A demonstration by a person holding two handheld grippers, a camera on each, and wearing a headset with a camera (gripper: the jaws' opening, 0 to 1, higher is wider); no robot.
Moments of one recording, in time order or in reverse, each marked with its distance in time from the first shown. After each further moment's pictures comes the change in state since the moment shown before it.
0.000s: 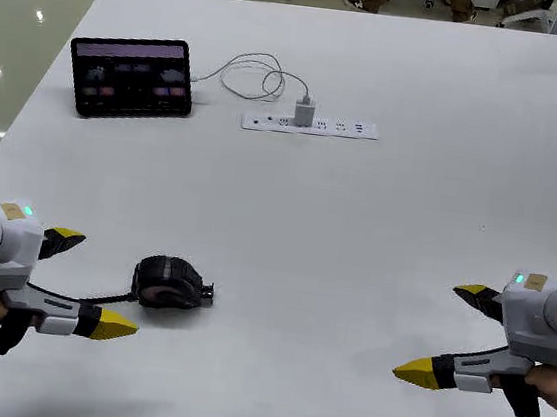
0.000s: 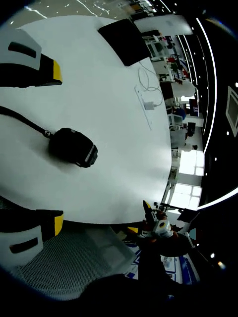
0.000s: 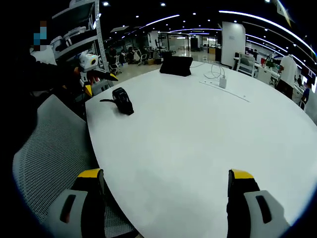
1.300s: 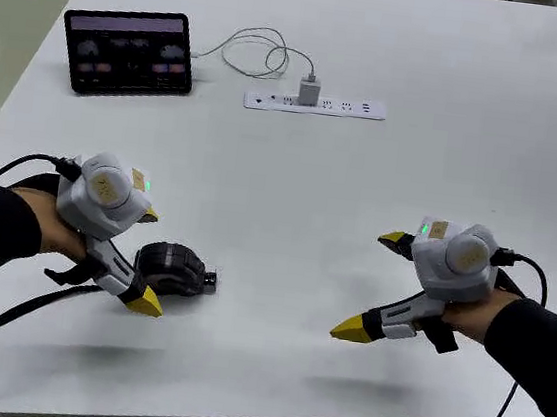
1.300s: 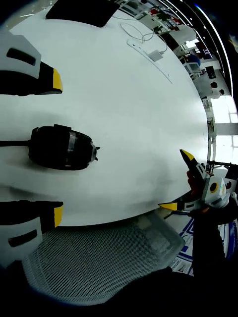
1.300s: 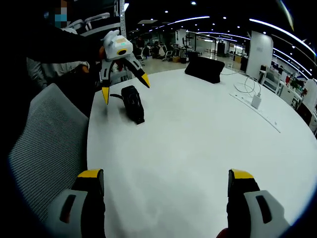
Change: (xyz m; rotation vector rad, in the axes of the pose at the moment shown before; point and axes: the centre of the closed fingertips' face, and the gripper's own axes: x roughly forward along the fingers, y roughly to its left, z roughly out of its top) left arm 0.065 -0.004 -0.003 0.338 0.344 -0.218; right arm 0.088 0.017 0.048 -0.190 0.024 0.138
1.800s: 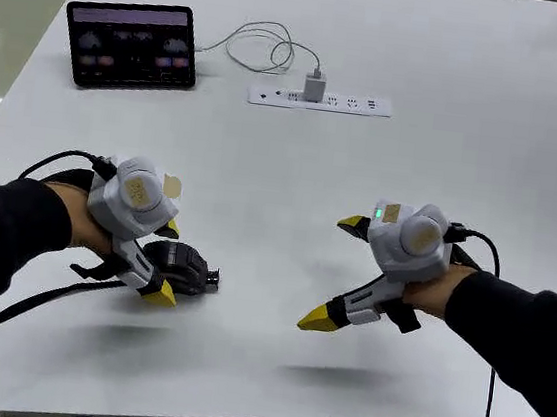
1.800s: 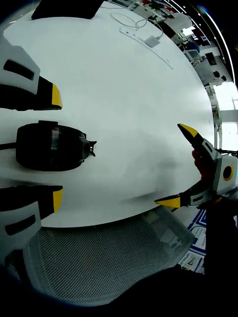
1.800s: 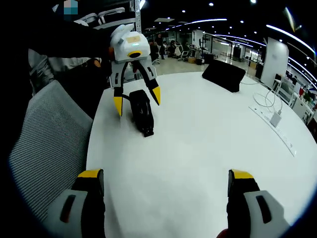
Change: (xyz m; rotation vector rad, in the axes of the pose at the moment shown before) left arm 0.018 -0.004 0.004 0.063 0.059 -0.059; right arm 0.045 0.016 0.037 -0.095 0.004 0.096
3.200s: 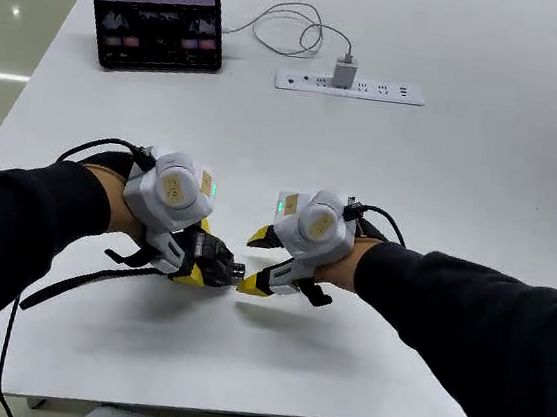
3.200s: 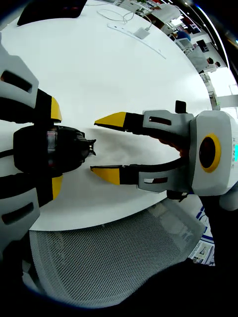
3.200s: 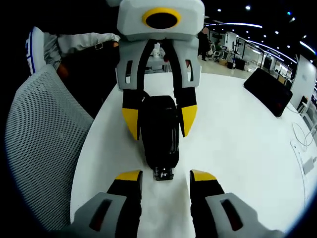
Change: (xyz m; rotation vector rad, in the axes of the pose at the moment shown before) left arm 0.004 0.001 -0.002 0.101 0.007 -0.031; right arm 0.113 0.043 0.046 -0.210 0.060 0.178
